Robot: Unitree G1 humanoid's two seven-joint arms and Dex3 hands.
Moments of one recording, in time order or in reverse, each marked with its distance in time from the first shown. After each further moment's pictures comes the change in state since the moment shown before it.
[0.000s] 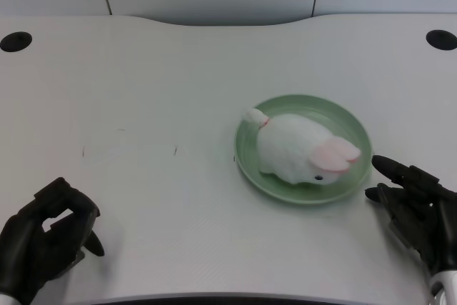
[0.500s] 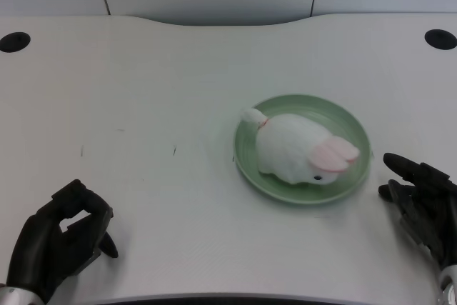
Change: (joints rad) left arm -0.066 -0.054 -0.002 0.125 0.048 -0.036 0.021; right arm -0.041 -0.037 -0.016 0.063 -0.025 0.022 -0.037
